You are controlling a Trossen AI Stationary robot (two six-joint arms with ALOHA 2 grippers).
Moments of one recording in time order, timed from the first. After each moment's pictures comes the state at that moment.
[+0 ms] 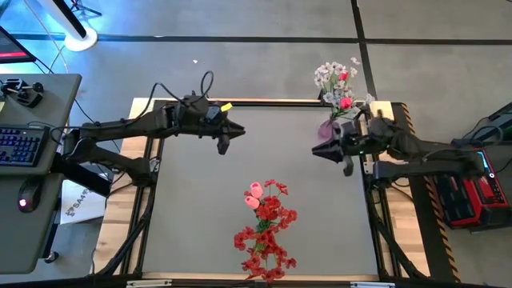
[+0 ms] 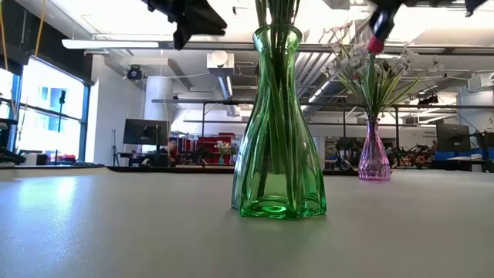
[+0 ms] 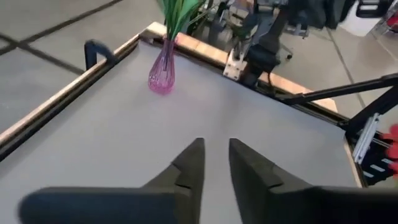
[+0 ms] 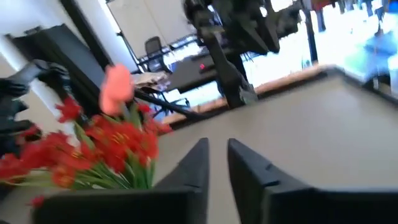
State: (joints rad) left arm 0.26 1.23 1.09 -0.28 0.08 -0.26; right arm -0.14 0.68 0.67 -0.10 -0.25 0.35
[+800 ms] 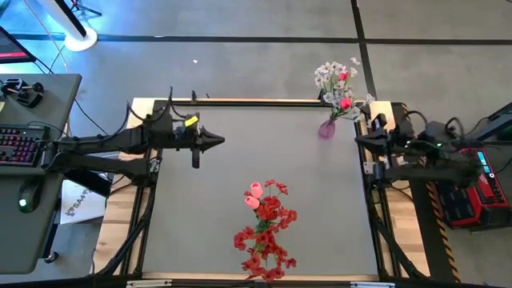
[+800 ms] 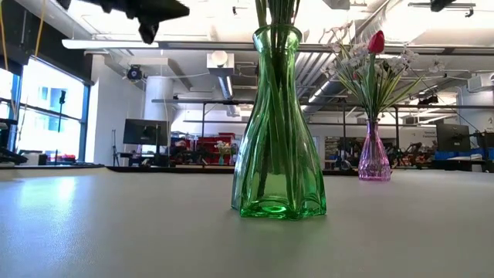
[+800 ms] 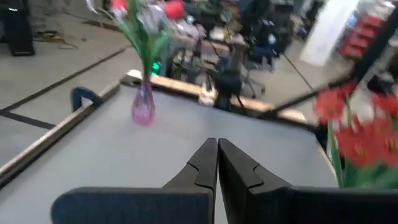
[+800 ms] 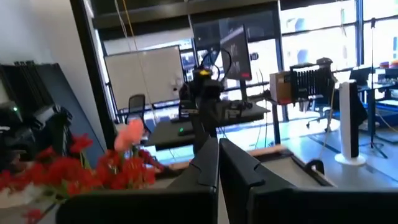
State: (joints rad) left arm 0.19 0.86 0.71 -0.03 0.07 -0.18; right arm -0.11 0.22 0.68 -0.30 -0.06 0.16
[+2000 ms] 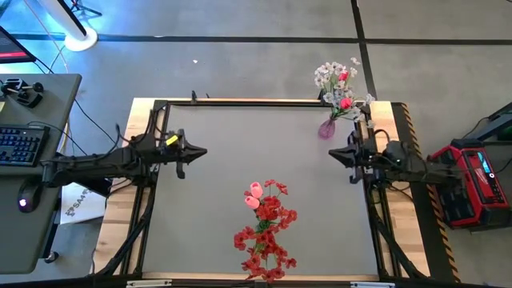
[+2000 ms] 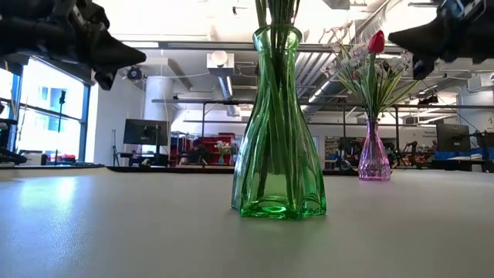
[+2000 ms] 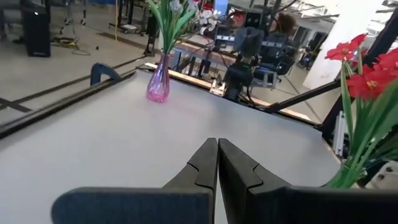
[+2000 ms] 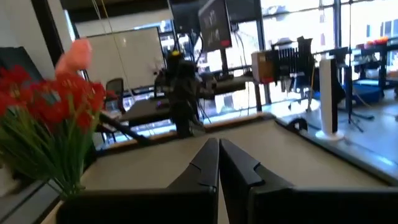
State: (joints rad) left arm 0.20 0.37 0.21 0.07 0.03 -0.25; right arm -0.11 0.04 0.17 -0.01 0.01 0.16
